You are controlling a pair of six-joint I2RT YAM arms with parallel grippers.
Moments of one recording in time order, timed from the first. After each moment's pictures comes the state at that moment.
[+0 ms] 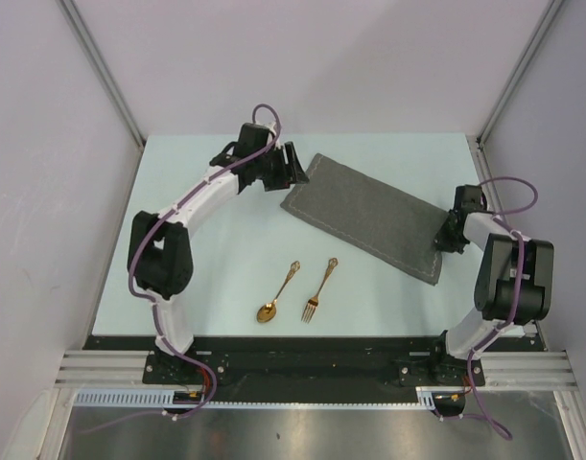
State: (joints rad) left arm -0.42 1.88 1.63 -0.43 0.30 -0.57; right arm -0.17 1.67 0.96 -0.39 0.12 0.41
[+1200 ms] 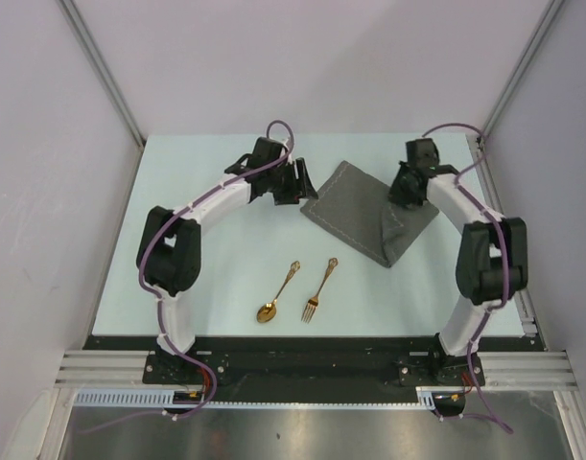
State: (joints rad) left arm -0.47 1.96 1.57 -0.38 0.32 -0.60; right arm 0.11 1.74 1.34 -0.50 0.01 0.51
